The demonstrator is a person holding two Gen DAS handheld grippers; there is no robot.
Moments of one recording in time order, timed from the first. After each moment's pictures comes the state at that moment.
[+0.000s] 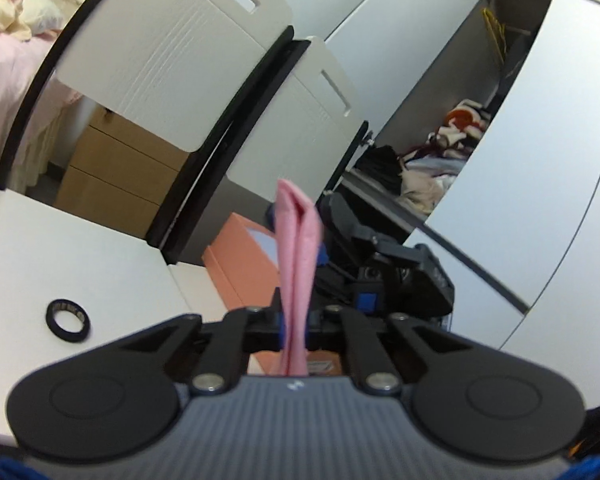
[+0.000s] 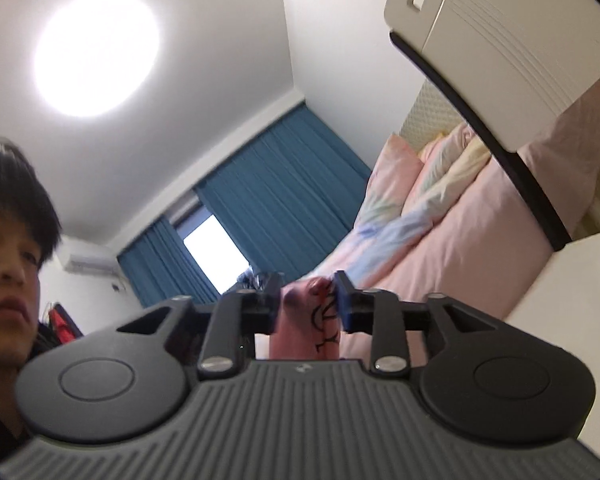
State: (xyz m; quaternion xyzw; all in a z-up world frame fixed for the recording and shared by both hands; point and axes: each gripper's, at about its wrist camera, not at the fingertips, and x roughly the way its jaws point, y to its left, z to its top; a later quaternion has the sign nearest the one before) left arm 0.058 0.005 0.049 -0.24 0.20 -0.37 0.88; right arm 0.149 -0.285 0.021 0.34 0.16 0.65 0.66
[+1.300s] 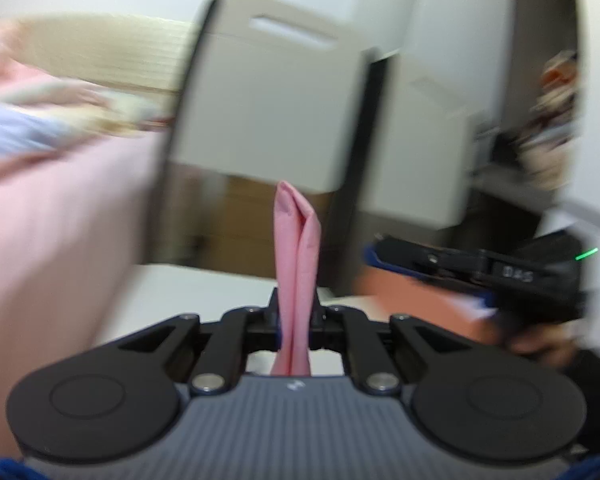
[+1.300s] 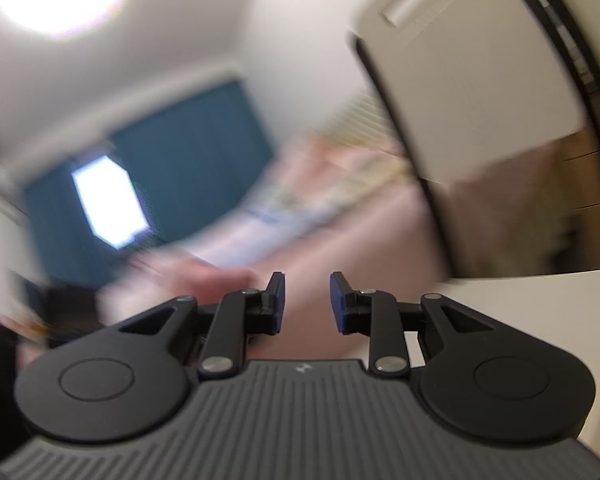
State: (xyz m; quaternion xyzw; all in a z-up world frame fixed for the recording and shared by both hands) left arm 0.019 -0.006 0.056 -0.07 0.19 -0.09 0.98; right arm 0.136 -0.267 0.030 0.17 0.17 0.50 0.83
